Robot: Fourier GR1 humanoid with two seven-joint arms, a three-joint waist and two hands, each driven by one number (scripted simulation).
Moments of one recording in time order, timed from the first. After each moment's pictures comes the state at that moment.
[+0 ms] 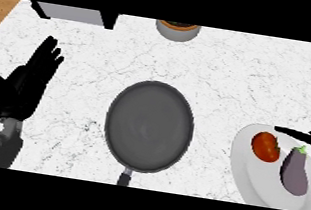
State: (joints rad) left arm -0.18 0.36 -0.10 -1.57 0.31 0.24 0.18; right arm -0.57 -0.78 0.67 -0.49 0.29 0.51 -0.72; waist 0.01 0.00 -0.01
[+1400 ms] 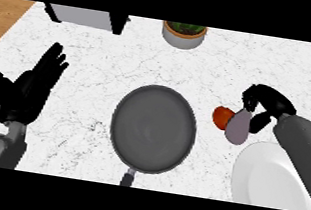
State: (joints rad) left arm -0.17 0.34 -0.12 -1.56 0.28 0.22 0.20; right arm -0.77 -0.47 0.59 -0.50 0.28 0.08 -0.15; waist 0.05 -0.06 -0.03
